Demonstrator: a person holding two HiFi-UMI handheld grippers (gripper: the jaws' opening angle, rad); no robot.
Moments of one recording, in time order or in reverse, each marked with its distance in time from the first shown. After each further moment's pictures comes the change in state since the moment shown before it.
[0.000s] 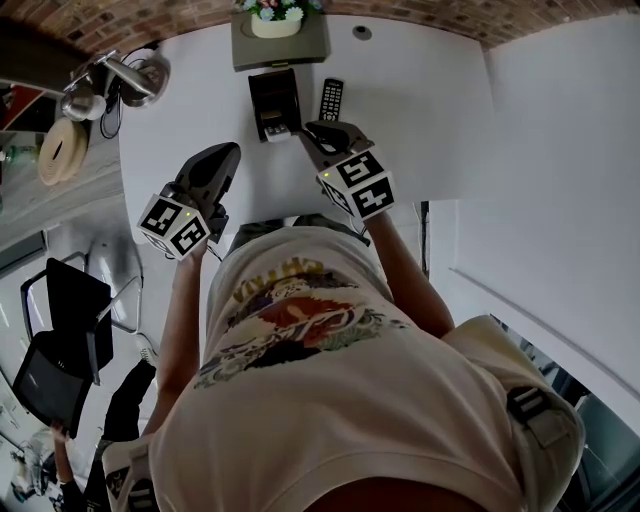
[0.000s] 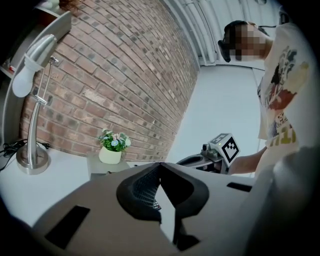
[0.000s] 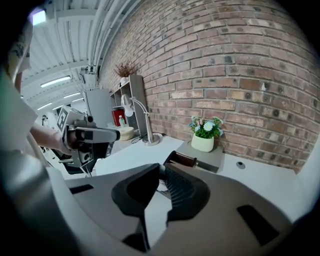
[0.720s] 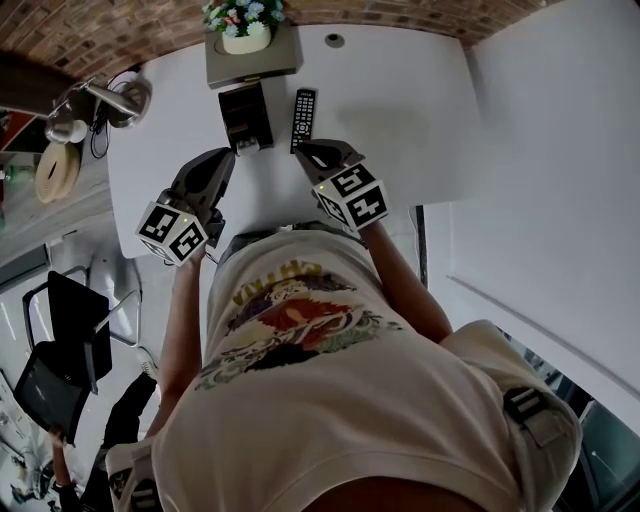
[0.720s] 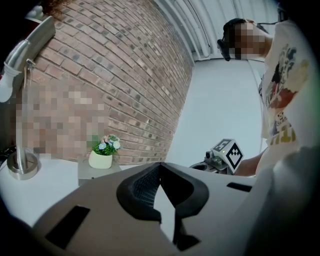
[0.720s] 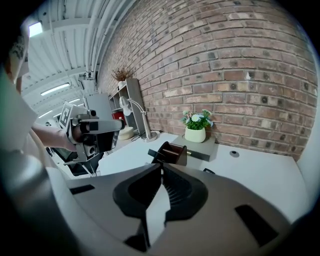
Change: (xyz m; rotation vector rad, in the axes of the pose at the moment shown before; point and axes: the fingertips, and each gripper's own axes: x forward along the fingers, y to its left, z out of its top) left arm 0.050 -0.039 0.000 0.073 -0.005 0.016; right arm -0.036 -0.034 -0.046 0.062 -0.009 0.037
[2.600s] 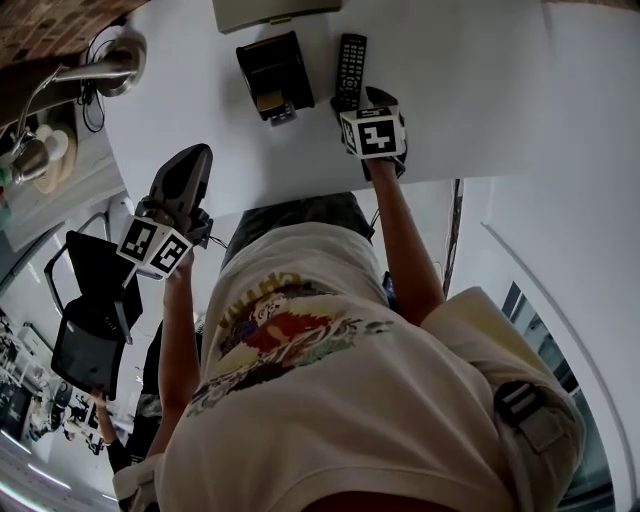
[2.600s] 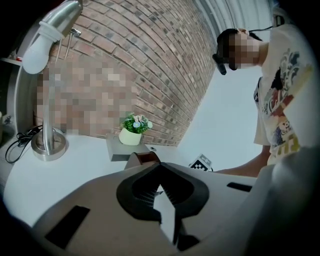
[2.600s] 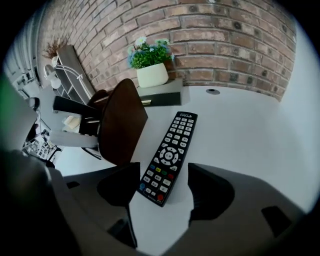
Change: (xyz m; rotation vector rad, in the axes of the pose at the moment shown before) left arm -0.049 0.105 -0.035 -0.167 0.223 0.112; right arm 0.132 -0.093 -0.135 0.373 0.379 -0.270
